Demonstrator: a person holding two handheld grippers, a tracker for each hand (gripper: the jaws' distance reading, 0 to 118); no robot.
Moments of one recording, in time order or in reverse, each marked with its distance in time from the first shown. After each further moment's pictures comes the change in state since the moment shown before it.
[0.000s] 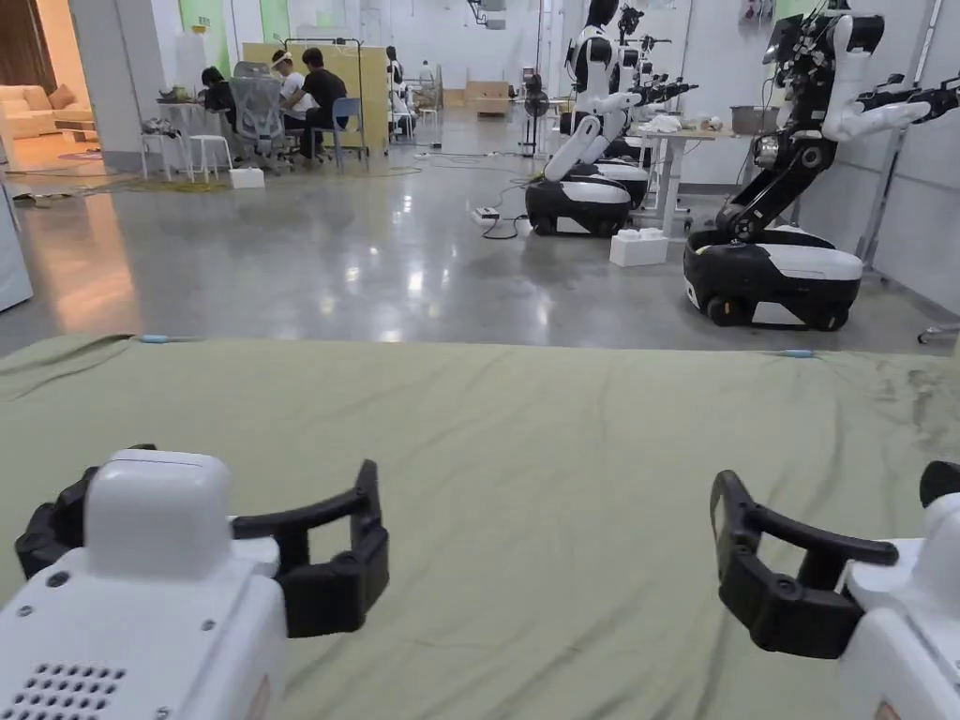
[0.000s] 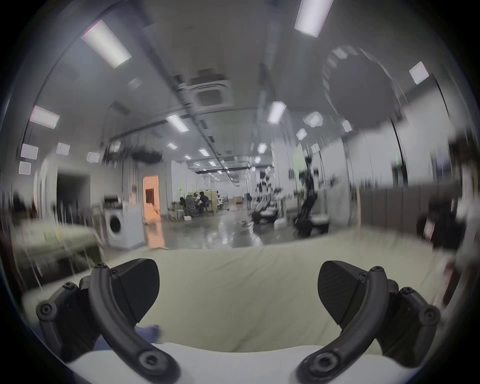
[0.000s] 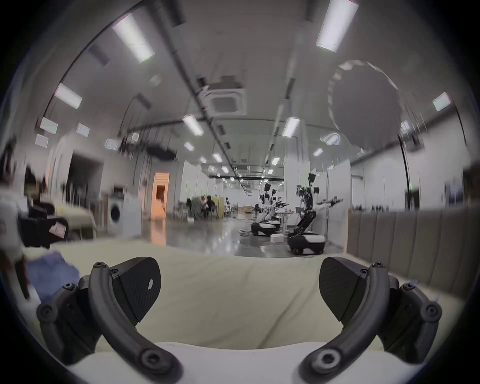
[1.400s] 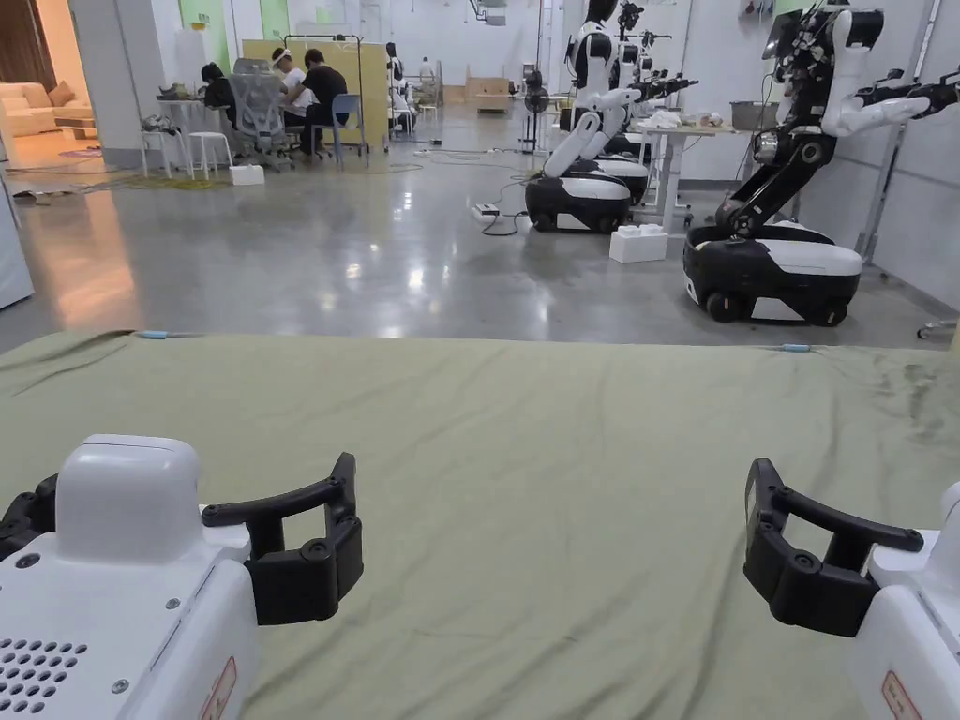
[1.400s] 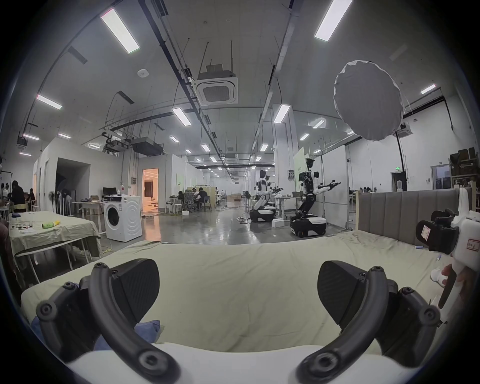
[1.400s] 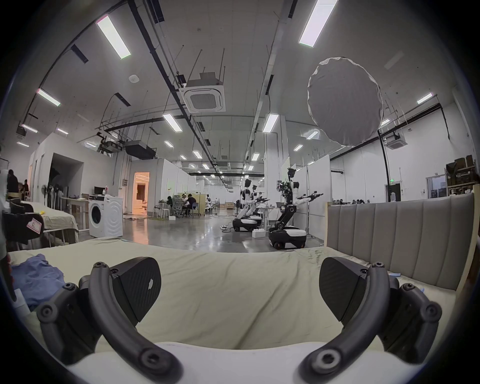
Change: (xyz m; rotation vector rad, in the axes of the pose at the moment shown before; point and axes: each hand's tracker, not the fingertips) left arm 0.005 0.004 0.002 -0.054 -0.007 -0.095; right arm -0.008 0.009 0.000 -0.041 -0.126 0.087
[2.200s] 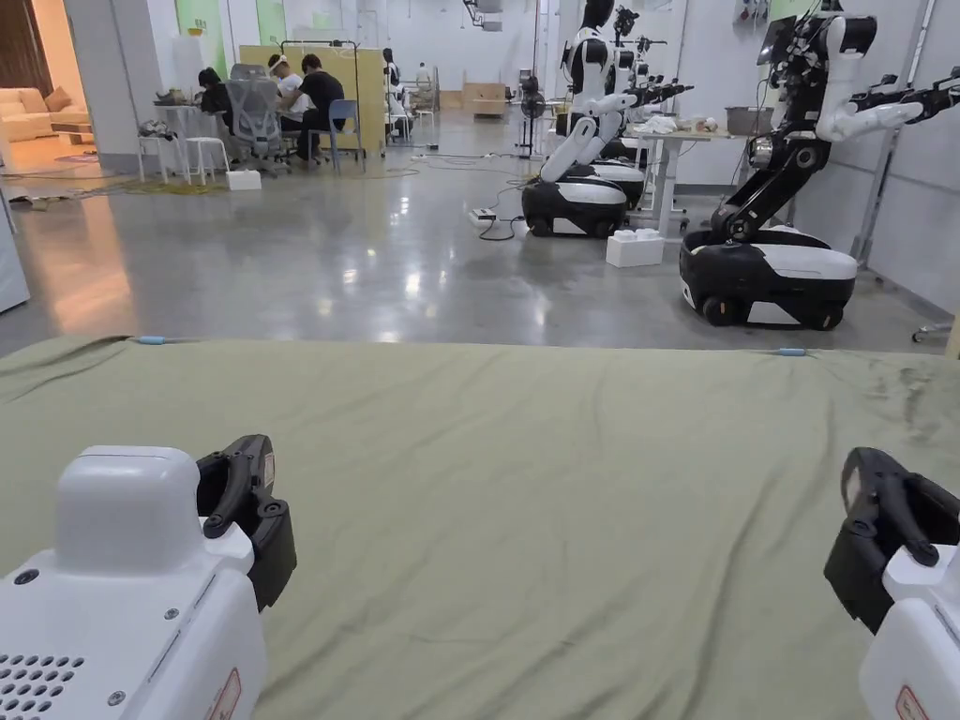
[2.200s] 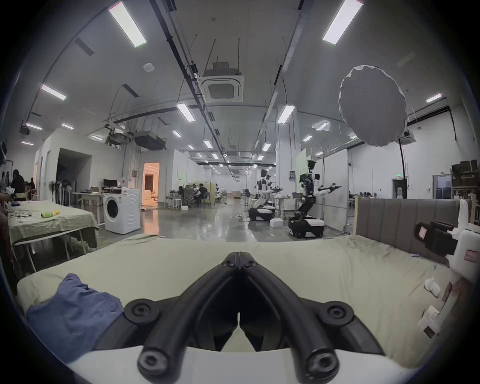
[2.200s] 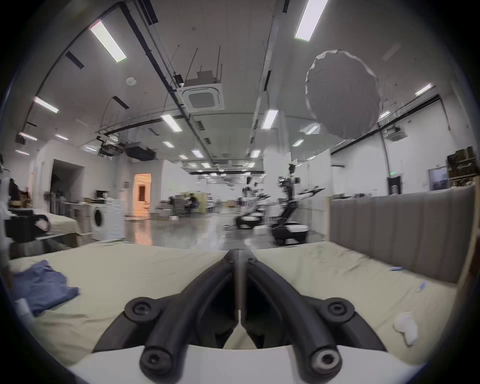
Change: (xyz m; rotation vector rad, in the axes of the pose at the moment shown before) left arm 0.005 0.000 0.003 -0.039 -0.011 0.047; right arm 0.008 -0.006 0.008 -0.017 -0.071 -0.005
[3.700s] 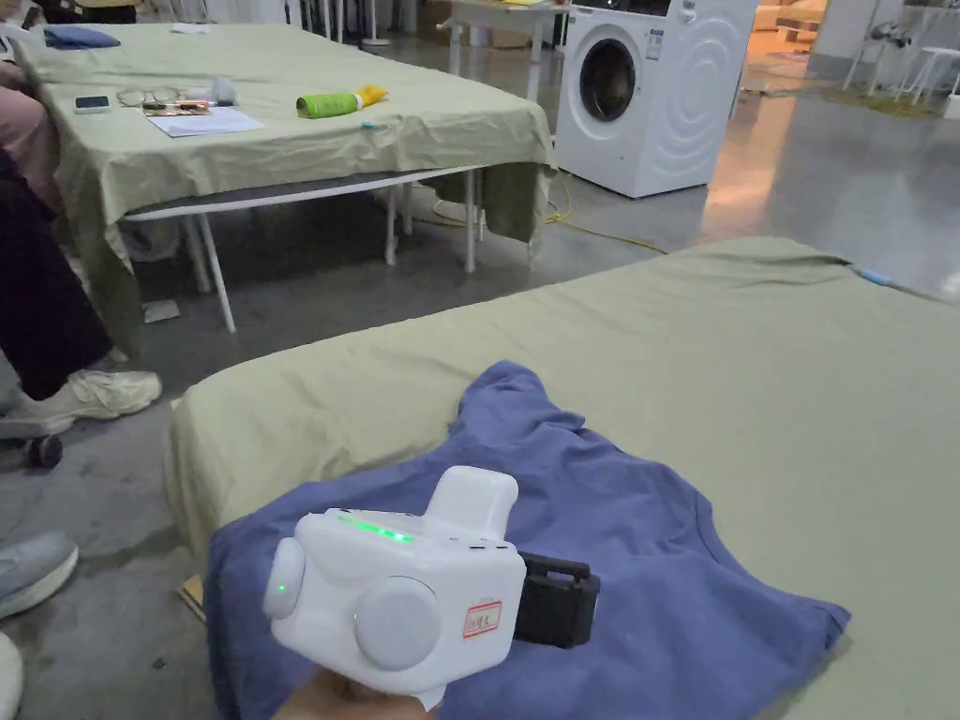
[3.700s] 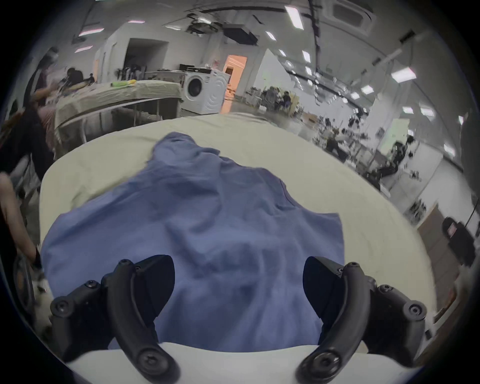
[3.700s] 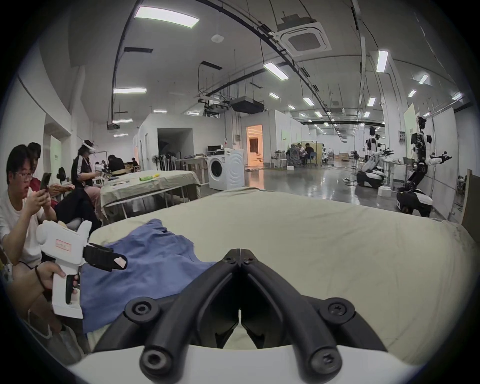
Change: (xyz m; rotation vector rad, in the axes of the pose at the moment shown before) left arm -0.353 -0.147 0.008 -0.654 0.370 0.359; right arm -0.307 -0.044 -0.034 -0.335 0.842 0.012
